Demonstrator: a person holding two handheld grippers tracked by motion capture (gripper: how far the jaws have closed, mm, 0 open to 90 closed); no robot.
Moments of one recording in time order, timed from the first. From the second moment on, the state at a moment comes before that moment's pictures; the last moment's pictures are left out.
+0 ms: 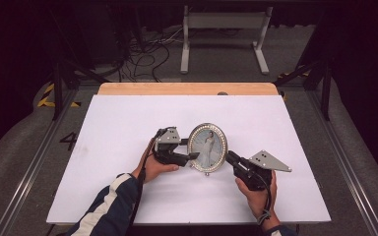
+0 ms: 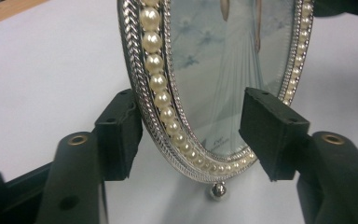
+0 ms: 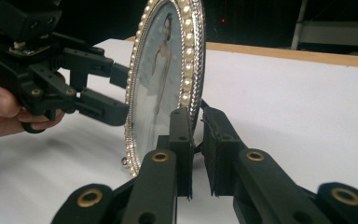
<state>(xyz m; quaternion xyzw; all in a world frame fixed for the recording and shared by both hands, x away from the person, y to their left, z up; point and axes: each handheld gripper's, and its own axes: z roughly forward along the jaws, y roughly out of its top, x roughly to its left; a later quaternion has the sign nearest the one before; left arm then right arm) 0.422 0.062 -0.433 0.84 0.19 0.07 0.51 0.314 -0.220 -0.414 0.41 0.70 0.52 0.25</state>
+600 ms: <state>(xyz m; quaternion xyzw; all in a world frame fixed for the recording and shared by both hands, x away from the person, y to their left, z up) 0.421 0.075 -0.435 0.83 0.20 0.07 0.51 0.323 -0.217 -0.420 0.42 0.71 0.52 0.23</state>
